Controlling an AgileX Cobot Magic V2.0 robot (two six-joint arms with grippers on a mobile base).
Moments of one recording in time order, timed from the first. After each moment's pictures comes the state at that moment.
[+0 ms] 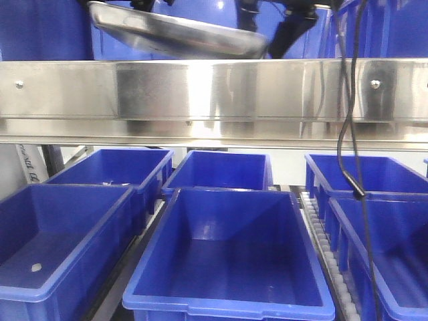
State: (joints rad) left arm -0.55 2.12 -2.19 0.46 1.14 -0.25; right arm 0.33 2.02 -1.98 0.15 1.09 0.09
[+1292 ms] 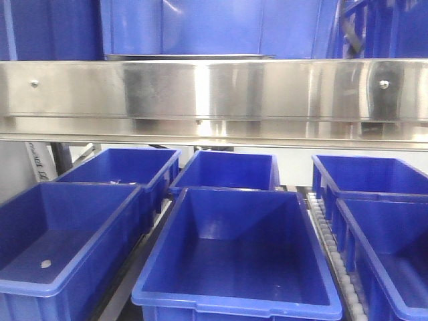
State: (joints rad) left arm -0.48 1.86 -2.31 0.32 1.11 -0.26; right arm 0.33 1.81 -2.34 0.07 1.23 0.05
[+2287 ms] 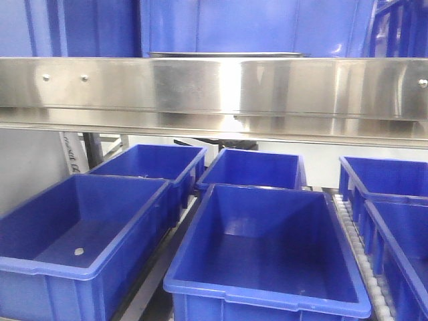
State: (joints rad) left arm -0.53 1.45 -2.09 0.28 0.85 -0.21; right arm 0.33 1.28 -1.95 0.08 1.09 -0.07
